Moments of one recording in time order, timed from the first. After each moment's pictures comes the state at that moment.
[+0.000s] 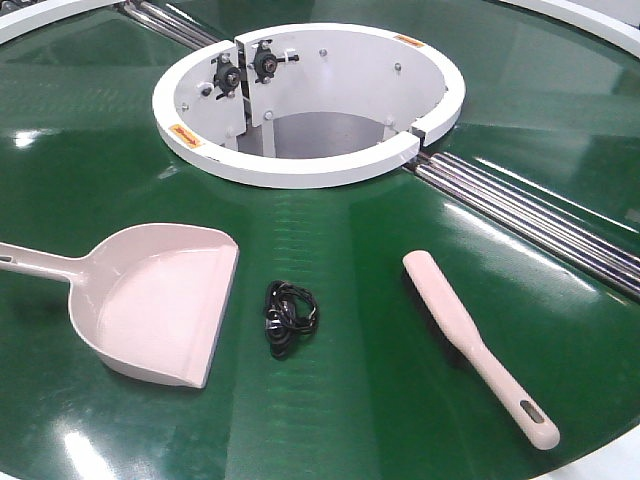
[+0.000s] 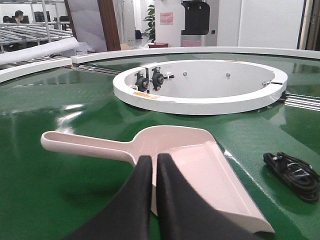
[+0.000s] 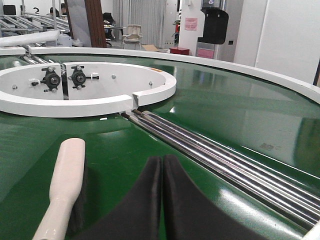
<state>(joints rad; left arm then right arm) -0.12 -0.01 0.03 0.03 0.09 -0.01 0.02 -0.01 0.03 -0.02 0.09 -0.10</state>
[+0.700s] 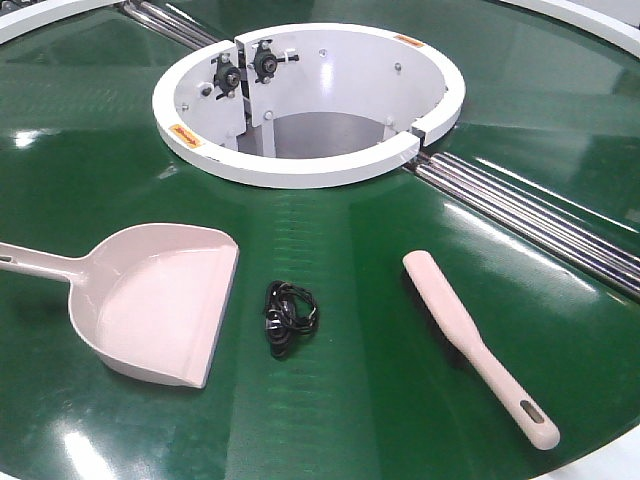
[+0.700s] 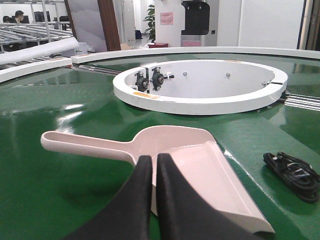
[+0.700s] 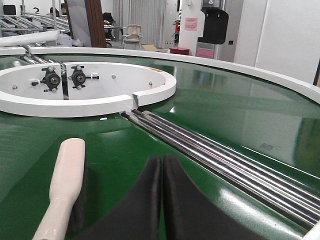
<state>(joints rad) -0.12 -0.01 0.03 0.03 0.09 -0.01 0.02 -0.01 0.03 -0.02 0.09 -0.10</state>
